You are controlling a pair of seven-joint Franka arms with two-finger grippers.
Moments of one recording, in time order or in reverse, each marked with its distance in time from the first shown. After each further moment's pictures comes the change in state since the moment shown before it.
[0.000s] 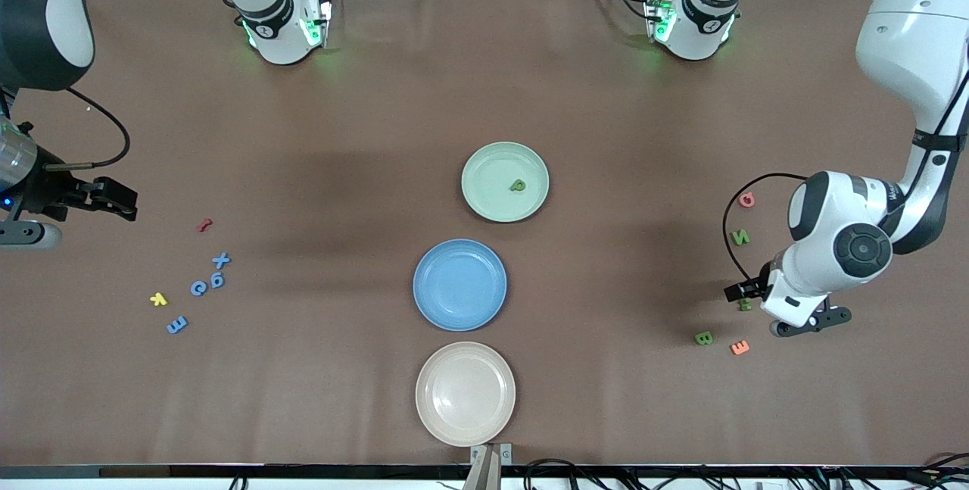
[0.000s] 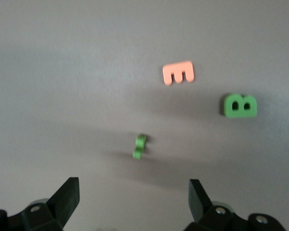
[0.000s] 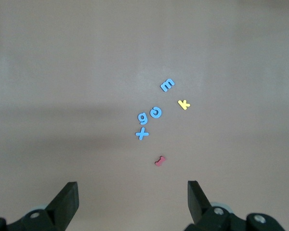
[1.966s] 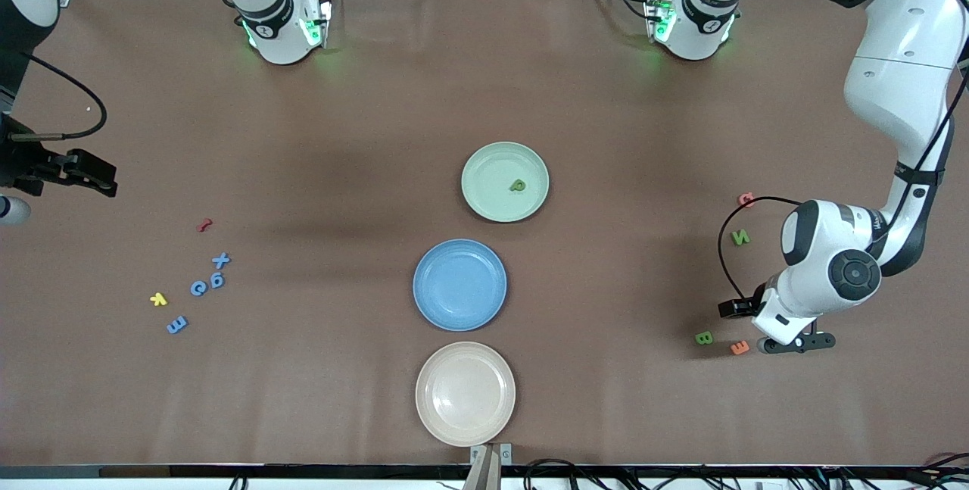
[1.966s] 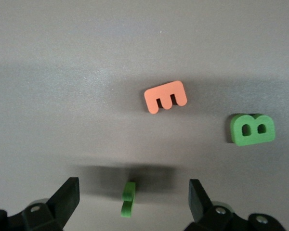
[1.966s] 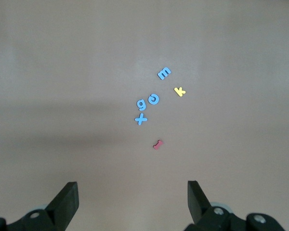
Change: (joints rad) left arm -0.015 0.155 0.030 0.105 0.000 0.086 0.162; right arm 0.004 -0.011 0.001 0.107 0.000 -0.155 0.000
